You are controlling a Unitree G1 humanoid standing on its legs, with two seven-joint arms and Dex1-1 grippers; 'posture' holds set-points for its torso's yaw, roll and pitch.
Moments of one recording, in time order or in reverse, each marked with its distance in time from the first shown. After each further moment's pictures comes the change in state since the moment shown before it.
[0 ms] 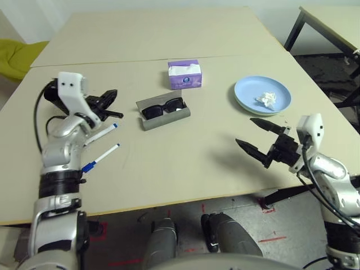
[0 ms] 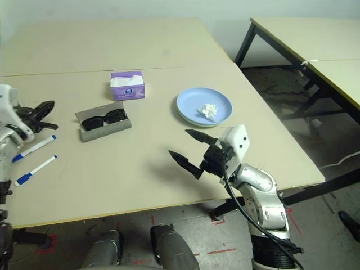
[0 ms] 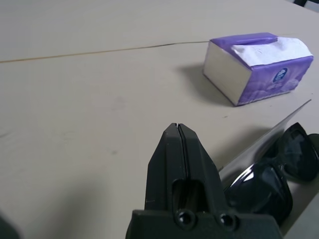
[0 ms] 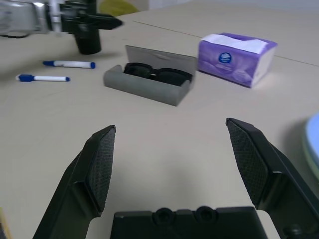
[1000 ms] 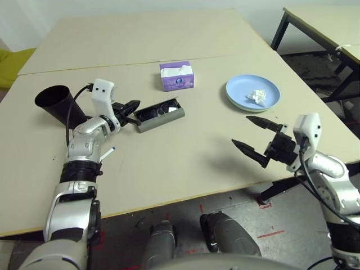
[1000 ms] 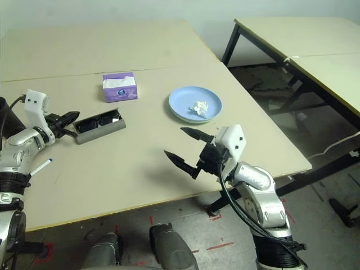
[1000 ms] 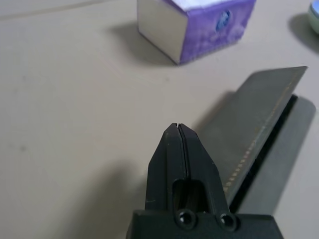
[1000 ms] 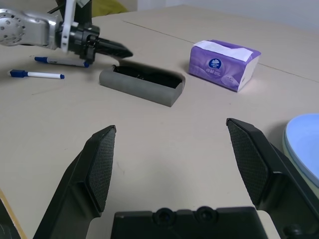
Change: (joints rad) left arm 0.026 -0.026 -0.083 0.096 0.076 -0.030 -0.193; right arm -0.018 -0.064 0.048 -0.017 0.017 -0.016 -0.065
